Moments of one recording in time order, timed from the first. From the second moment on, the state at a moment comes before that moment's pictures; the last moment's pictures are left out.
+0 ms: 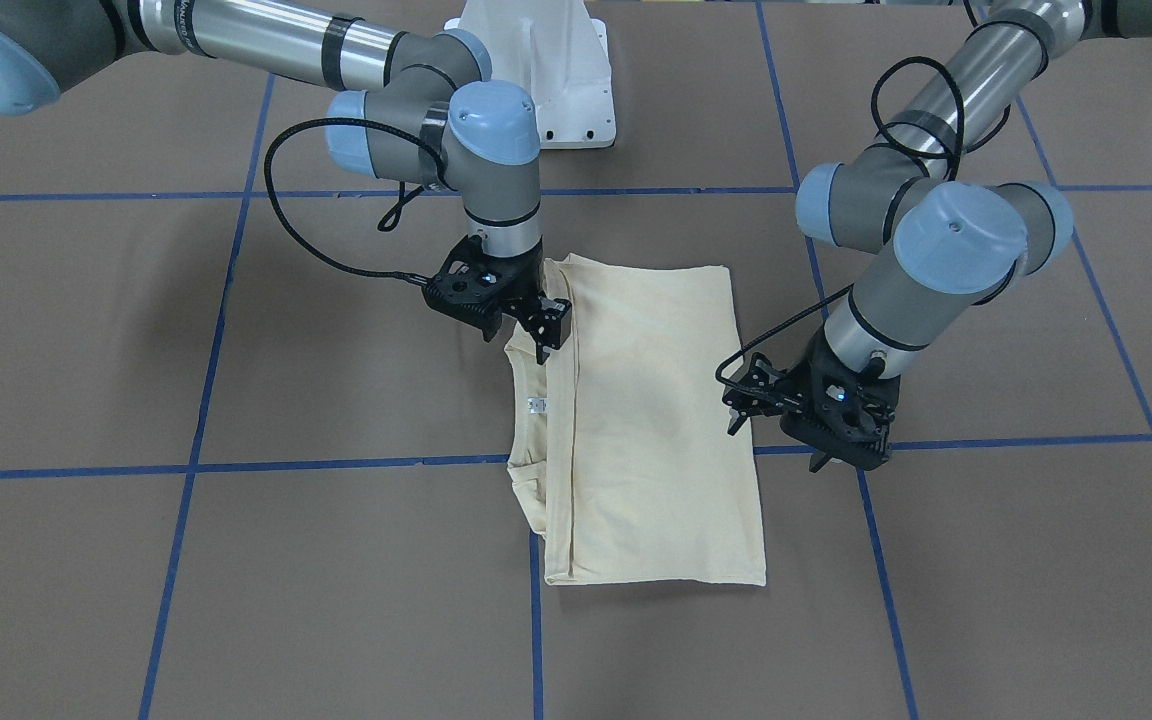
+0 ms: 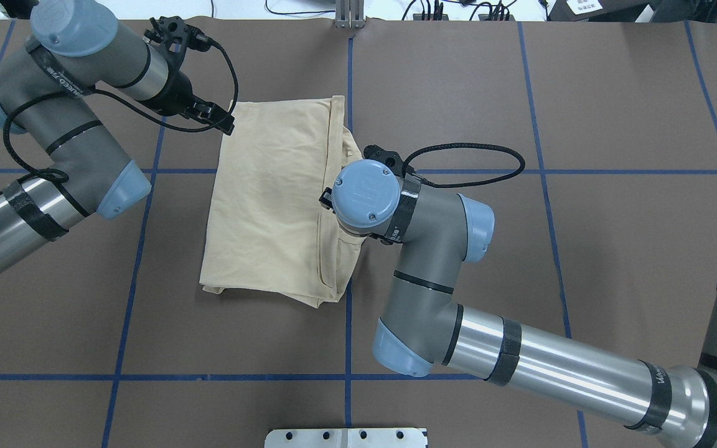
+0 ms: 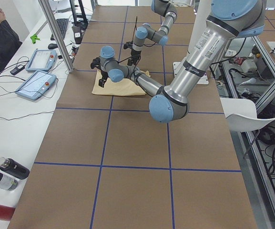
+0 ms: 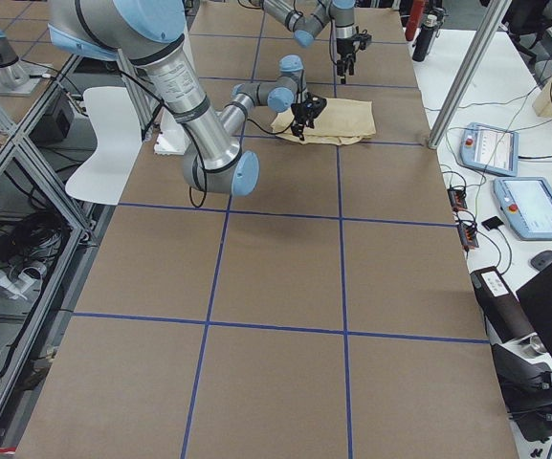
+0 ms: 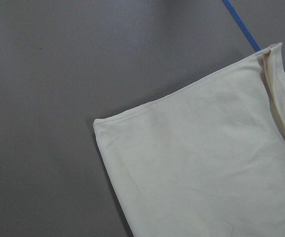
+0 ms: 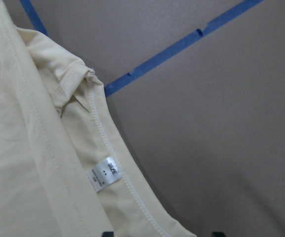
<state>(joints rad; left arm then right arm) -0.89 -2.17 -1.42 -2.04 -2.10 -0.60 0.44 -0.77 1.46 -1.44 1.64 1.82</state>
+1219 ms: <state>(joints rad) -0.89 -2.17 -1.42 -2.04 -2.10 -0.60 0.41 -0.78 1.45 -1.44 1.61 1.82</state>
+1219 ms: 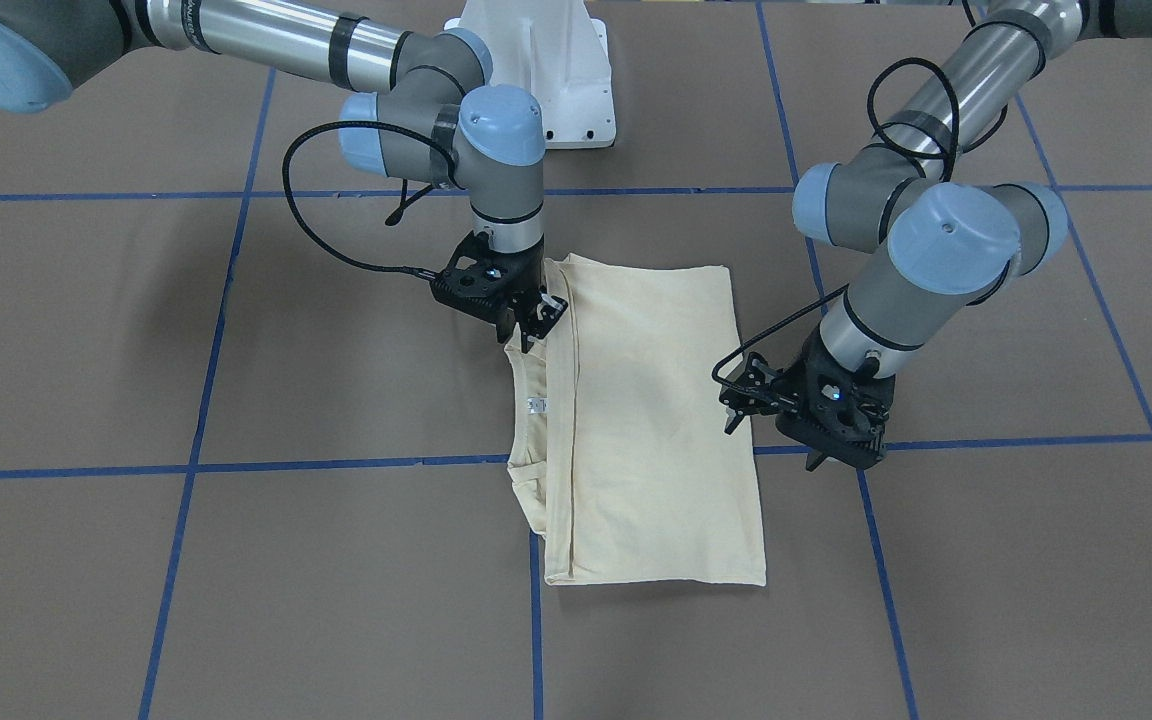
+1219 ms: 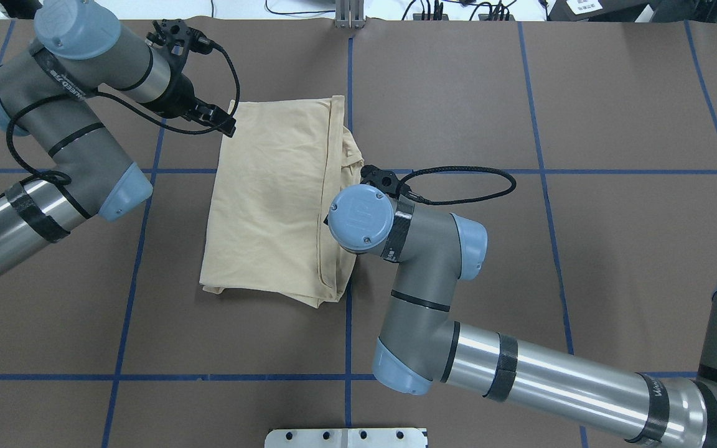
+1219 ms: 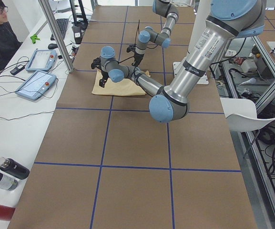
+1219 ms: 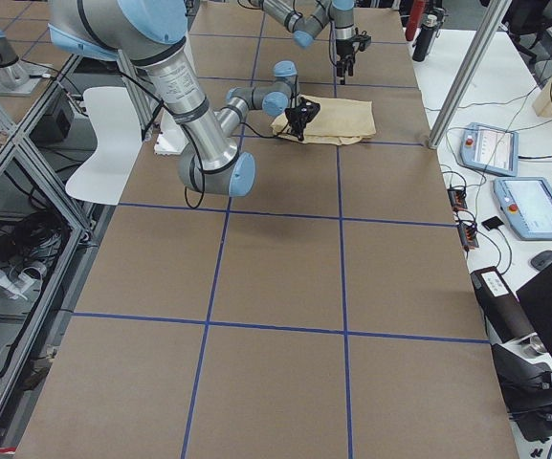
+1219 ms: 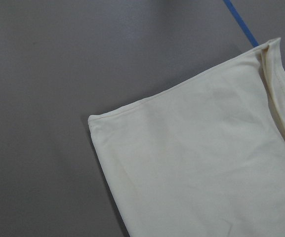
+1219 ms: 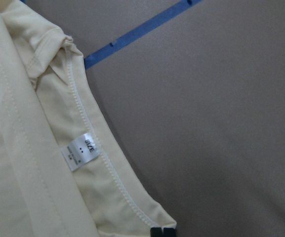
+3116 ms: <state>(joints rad) -0.87 -2.14 -1.46 -2.05 -2.10 -0.61 0.42 -0.95 1.66 -1.45 1.62 1.70</state>
